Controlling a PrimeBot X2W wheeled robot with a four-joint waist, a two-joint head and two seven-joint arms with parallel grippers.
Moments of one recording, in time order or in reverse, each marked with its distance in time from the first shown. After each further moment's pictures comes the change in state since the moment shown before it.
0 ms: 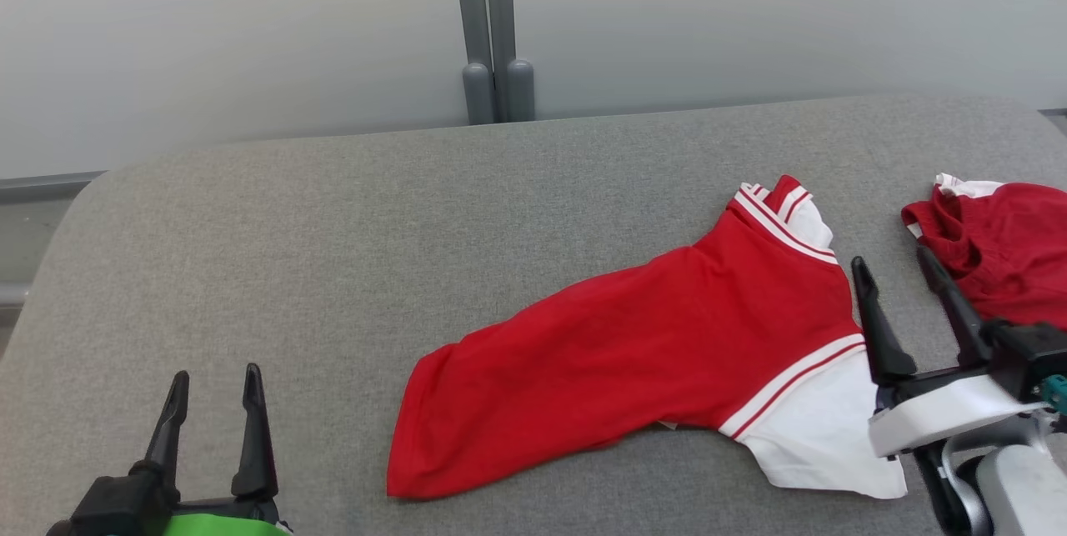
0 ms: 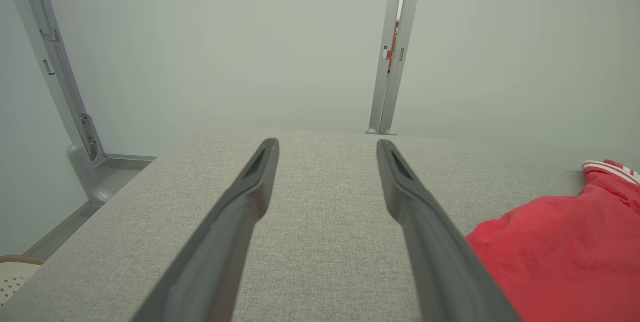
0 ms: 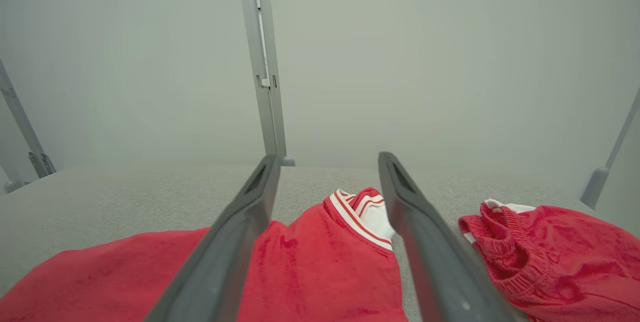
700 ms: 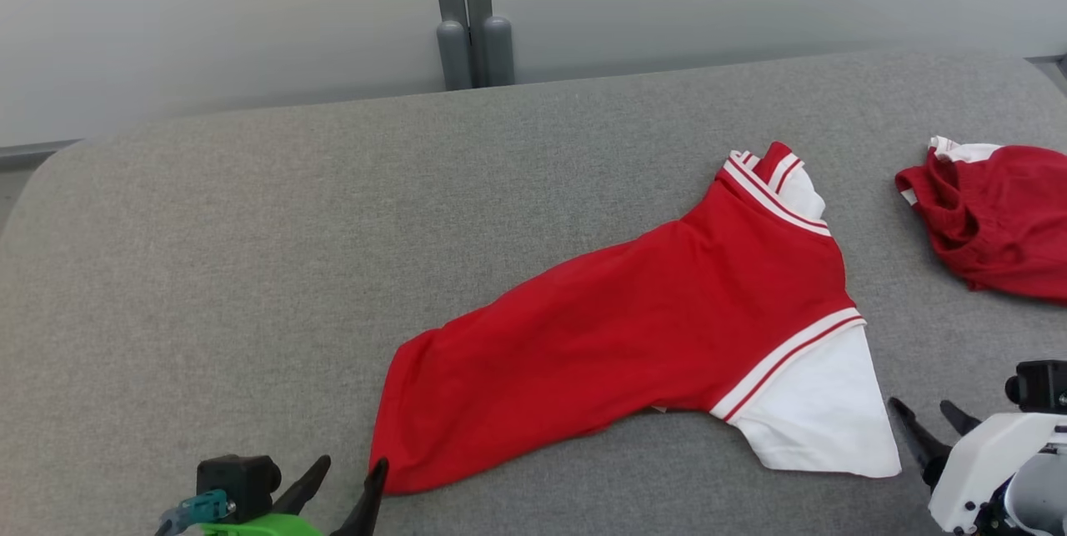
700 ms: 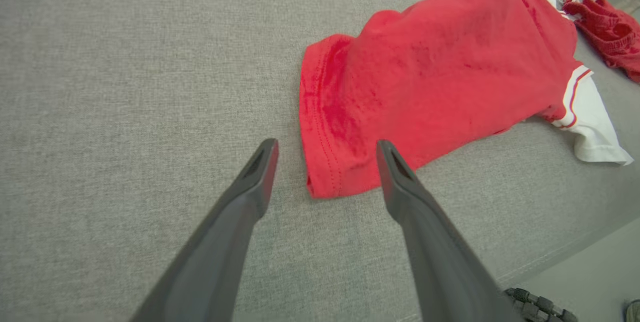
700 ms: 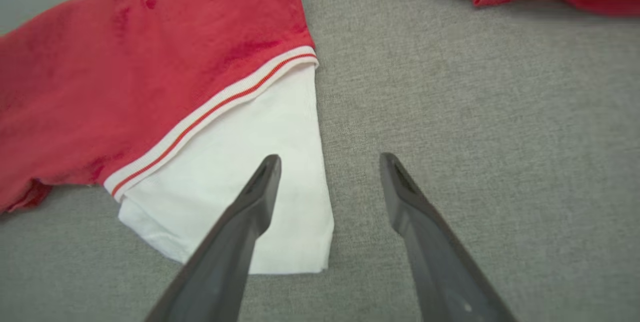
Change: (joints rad) left arm 0.057 0.052 -0.169 -0.091 -0.197 -0.086 0.545; right arm 0.109 -0.135 -0.046 0.070 0.317 0.000 0.552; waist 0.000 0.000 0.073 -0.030
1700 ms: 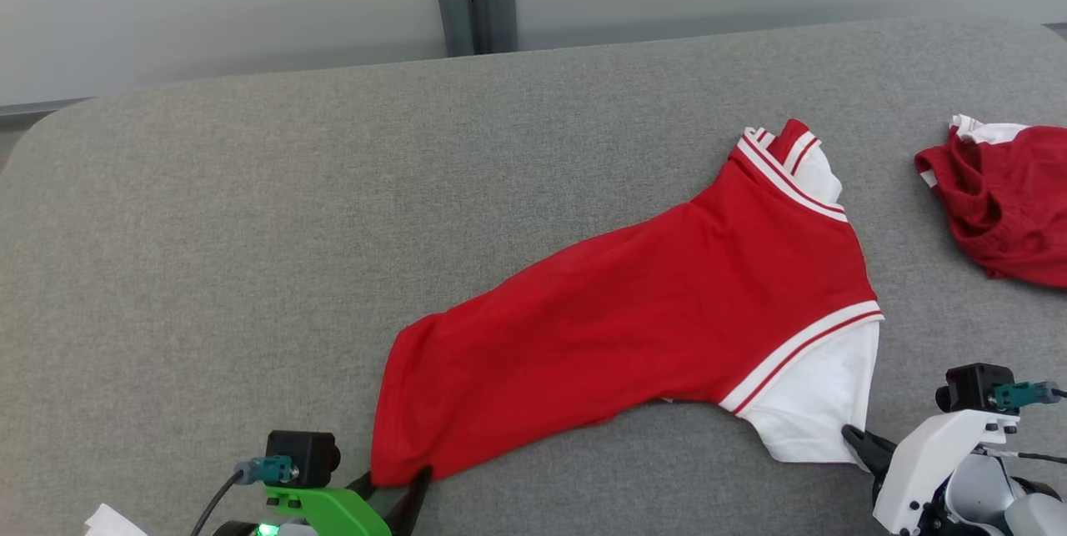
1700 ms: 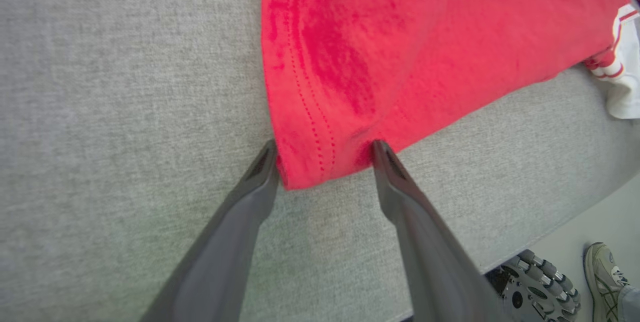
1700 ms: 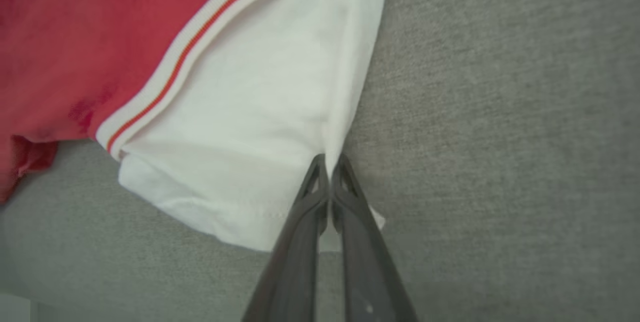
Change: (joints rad) left arm -0.153 -0.007 -0.127 0.231 -0.066 -0.019 0.047; right arm -0.066 0.036 0.133 0.106 0.133 0.000 0.100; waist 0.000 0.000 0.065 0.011
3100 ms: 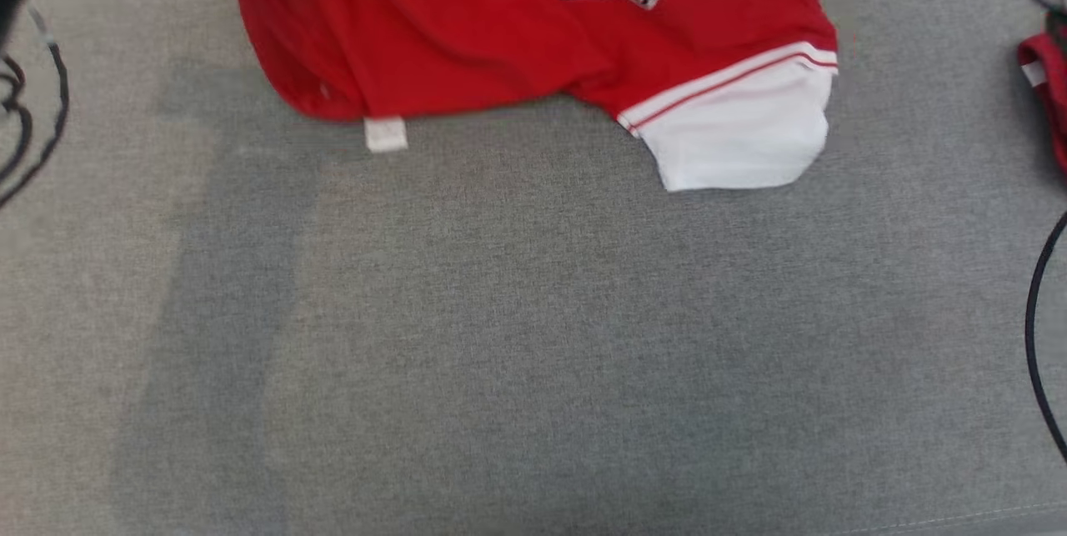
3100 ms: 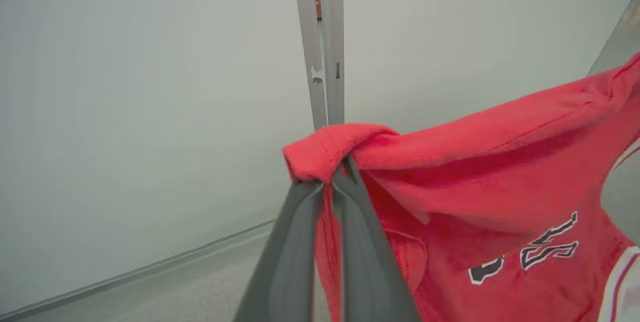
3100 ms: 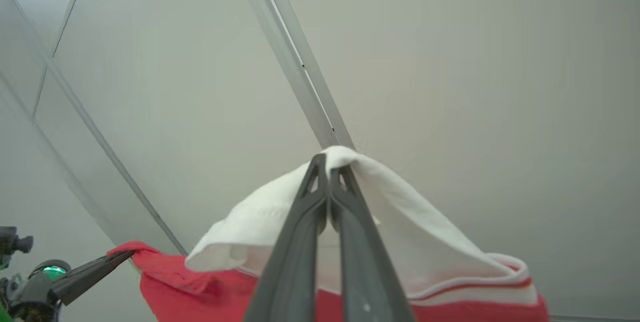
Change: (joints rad) left arm -1.189 0.307 -0.131 0.135 -0.146 -0.006 -0.009; right arm -1.171 -0.139 0.297 0.018 0.414 0.000 -0.418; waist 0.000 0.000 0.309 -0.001
